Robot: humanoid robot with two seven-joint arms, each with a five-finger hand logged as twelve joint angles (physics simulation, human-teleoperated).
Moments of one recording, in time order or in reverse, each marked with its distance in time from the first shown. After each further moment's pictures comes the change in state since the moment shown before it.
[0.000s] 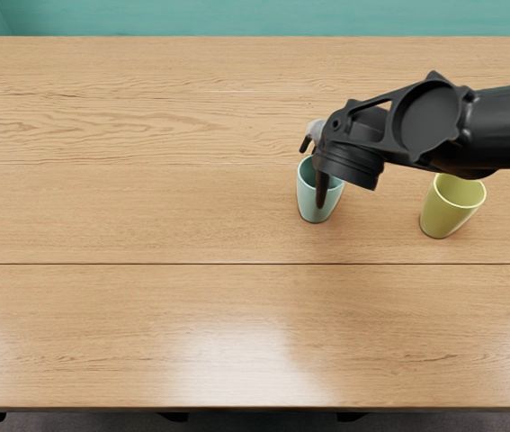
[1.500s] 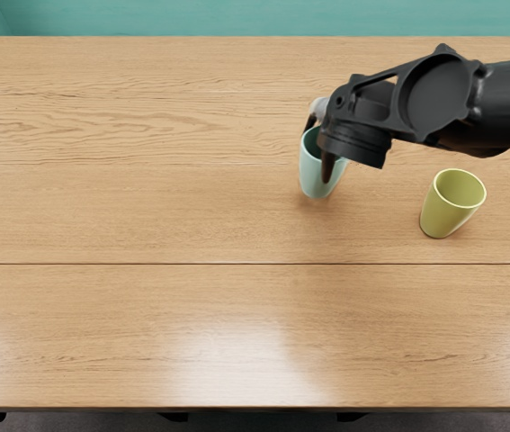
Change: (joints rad) left arm 0.000 0.000 0.000 0.000 0.000 0.000 0.000; right arm 0.086 -0.012 -0.039 0.004 0.005 0.044 0.000
